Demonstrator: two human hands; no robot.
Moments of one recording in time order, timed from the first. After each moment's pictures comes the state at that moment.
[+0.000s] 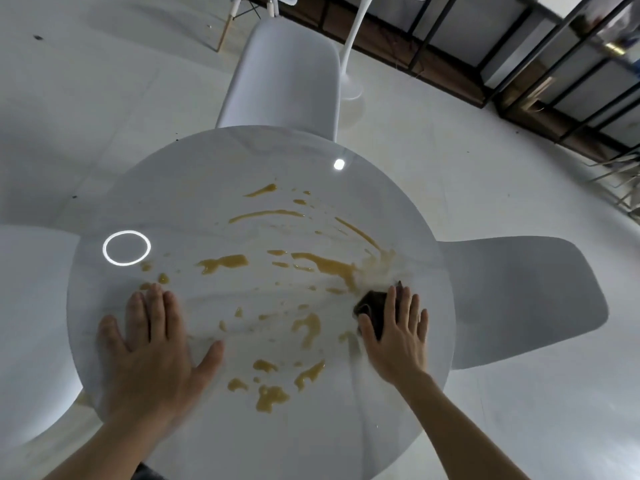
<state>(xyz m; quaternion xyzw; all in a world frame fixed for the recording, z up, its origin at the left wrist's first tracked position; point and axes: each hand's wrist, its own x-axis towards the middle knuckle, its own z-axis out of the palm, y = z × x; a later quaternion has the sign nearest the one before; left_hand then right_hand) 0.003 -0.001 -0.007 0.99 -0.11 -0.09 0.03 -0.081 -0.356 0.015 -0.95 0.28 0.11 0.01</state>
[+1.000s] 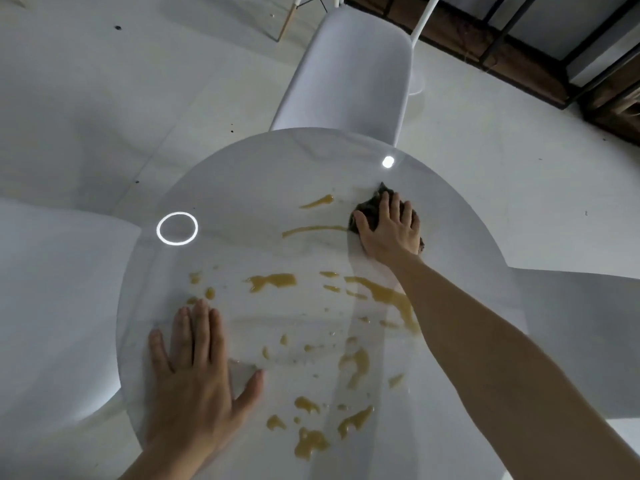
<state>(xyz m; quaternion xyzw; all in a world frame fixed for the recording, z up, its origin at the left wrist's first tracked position) 0.002 -0.002 -0.021 0.99 -0.09 -0.06 0.07 0.191 -0.339 0.003 -0.98 0.20 0.10 0.01</state>
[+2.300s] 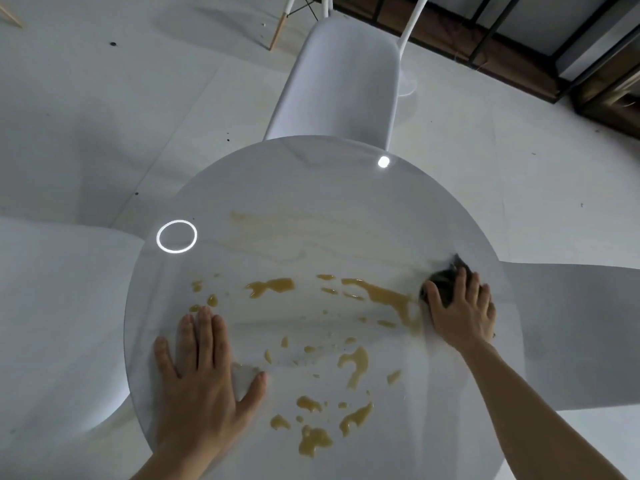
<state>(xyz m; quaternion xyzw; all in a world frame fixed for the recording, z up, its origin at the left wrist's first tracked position) 0.002 0.001 -0.023 0.99 -0.09 -0.09 0.07 0.029 -0.421 0.009 -0.93 0.36 0.10 0.01</state>
